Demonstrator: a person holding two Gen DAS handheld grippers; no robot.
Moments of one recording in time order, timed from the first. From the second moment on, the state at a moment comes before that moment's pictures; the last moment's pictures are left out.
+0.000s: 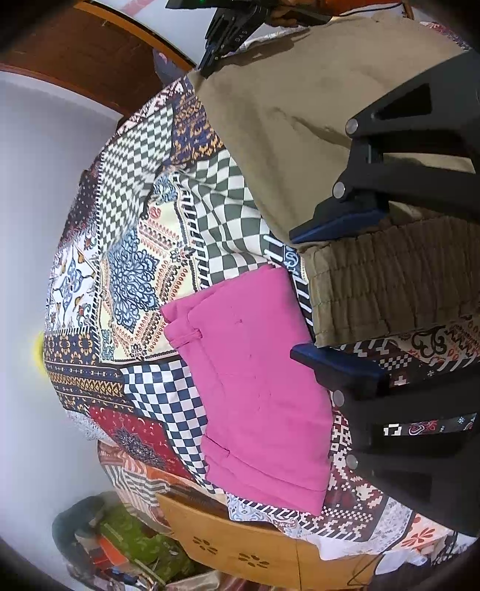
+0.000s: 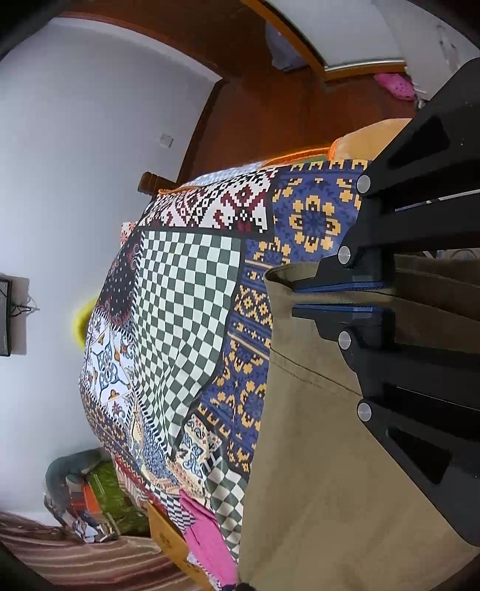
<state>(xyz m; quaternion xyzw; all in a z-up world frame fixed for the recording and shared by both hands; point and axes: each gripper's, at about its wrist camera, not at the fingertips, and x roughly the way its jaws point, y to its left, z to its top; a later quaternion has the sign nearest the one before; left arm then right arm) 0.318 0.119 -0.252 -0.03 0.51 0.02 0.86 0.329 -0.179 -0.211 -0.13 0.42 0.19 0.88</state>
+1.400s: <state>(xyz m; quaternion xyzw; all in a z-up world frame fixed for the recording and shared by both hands) 0.258 0.099 -0.259 -0.03 0.52 -0.02 0.85 0.213 -0.097 -0.207 -0.09 0.55 0.37 0.75</state>
